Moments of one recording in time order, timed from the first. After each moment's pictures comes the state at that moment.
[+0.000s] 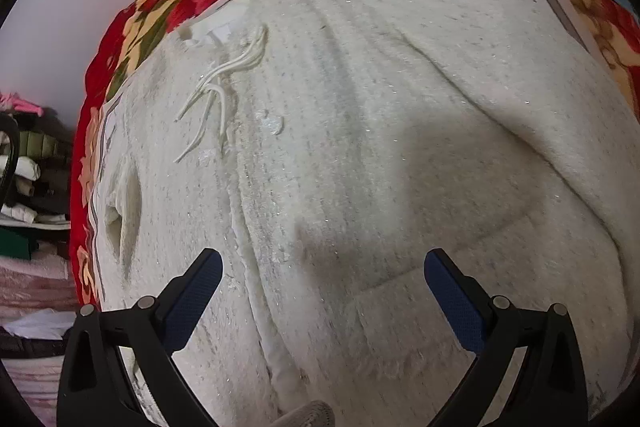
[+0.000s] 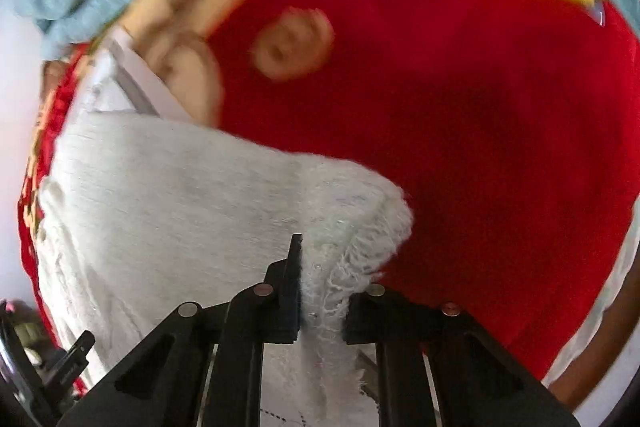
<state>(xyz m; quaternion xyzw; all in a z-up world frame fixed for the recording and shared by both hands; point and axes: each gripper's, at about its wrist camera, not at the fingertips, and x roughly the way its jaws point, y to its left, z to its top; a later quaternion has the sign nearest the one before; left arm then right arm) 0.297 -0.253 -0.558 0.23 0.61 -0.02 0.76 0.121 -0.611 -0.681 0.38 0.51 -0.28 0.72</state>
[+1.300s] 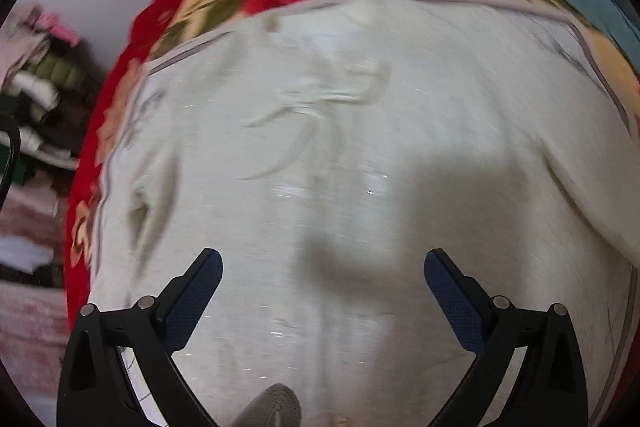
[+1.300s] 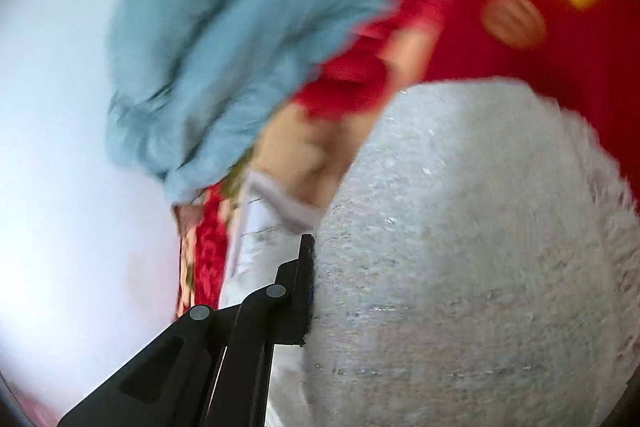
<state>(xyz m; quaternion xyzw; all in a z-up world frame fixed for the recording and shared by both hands) 0.366 -0.170 -0.540 0.11 0.59 0.09 0.80 0.255 -0.567 -0.623 0.54 0.28 -0.18 0.77</state>
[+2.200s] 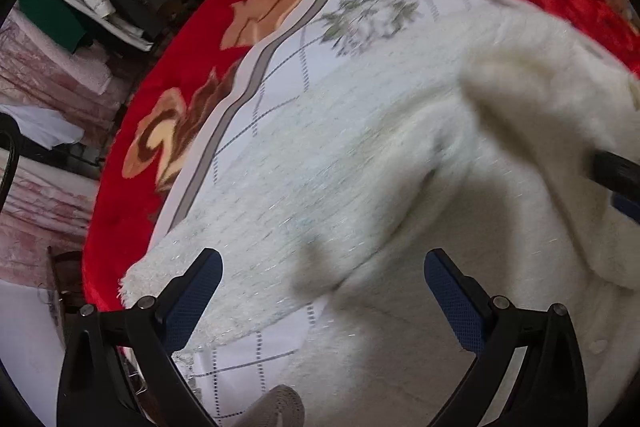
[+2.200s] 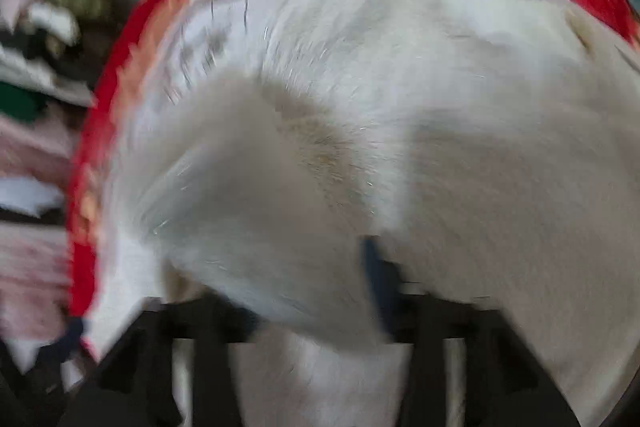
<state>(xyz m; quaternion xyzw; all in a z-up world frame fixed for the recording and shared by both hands) 0.332 0.077 -0.530 -0.01 0.61 0.24 0.76 0.499 -0.067 -0.665 0.14 0.63 0.18 0.75</state>
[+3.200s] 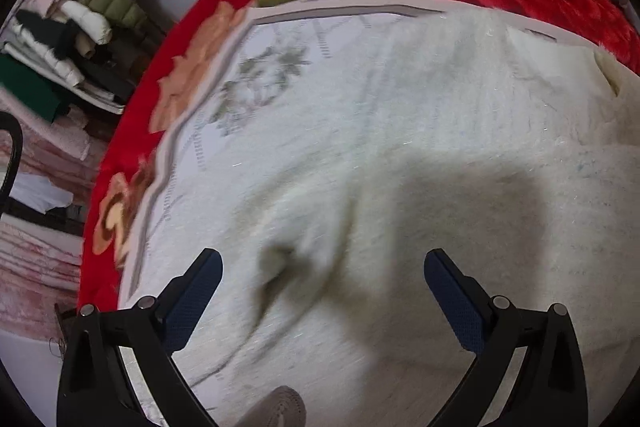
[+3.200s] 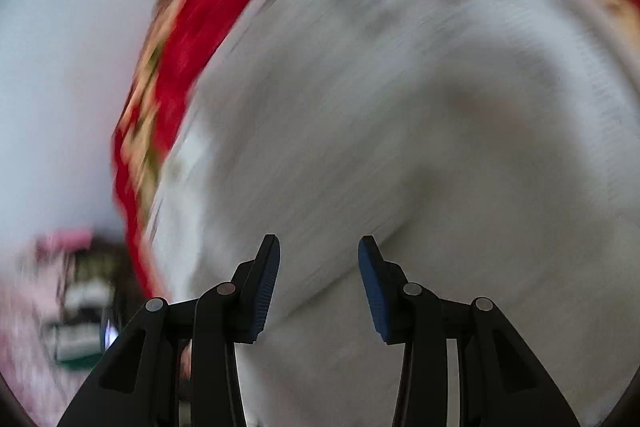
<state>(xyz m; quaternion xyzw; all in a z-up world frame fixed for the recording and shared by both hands) 0.406 0.002 -0.554 0.06 0.58 0.22 0.78 0.396 -0.280 -0.685 0.45 0.58 0.03 0.68</state>
